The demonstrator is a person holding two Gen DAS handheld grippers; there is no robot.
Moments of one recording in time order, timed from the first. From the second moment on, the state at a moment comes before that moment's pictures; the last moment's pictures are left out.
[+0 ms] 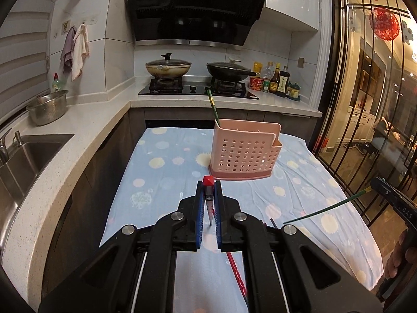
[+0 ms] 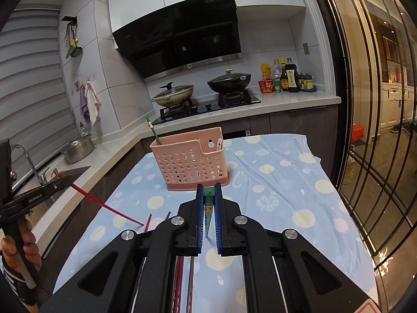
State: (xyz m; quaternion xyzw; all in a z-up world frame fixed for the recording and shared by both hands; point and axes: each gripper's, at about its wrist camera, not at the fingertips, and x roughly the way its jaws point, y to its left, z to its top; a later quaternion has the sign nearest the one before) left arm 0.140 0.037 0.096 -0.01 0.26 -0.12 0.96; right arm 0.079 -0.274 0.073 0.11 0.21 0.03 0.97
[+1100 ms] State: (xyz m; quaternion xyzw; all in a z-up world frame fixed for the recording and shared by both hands) left arm 0.288 -0.030 0.250 0.01 0.13 -0.15 0.98; right arm 0.275 -0.262 0.221 0.13 0.08 0.04 0.99
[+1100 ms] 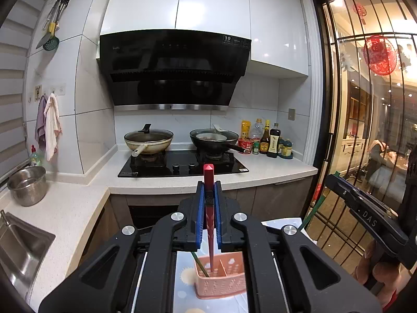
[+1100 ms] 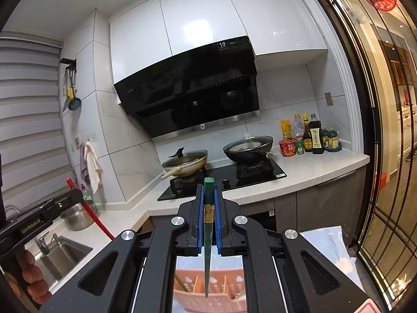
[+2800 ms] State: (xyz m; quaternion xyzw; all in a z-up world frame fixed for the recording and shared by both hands) left arm 0.181 0.017 0.078 -0.01 0.28 -0.10 0.95; right arm 0.128 -0.233 0.051 0.06 0.24 0.03 0.97
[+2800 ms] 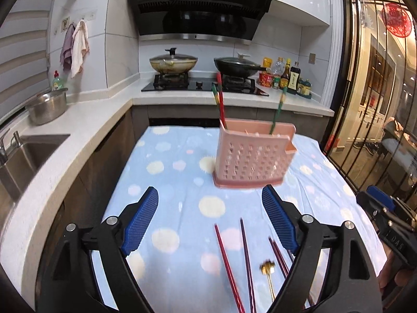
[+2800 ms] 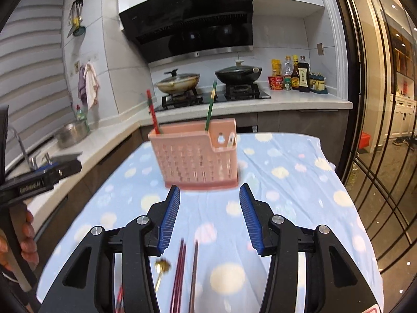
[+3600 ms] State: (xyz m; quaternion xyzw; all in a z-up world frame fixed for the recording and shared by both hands) left arm 0.068 0.024 -0.060 0.03 0.43 -0.10 0.90; right arm 0.005 -0.216 -0.069 0.08 0.37 0.03 0.92
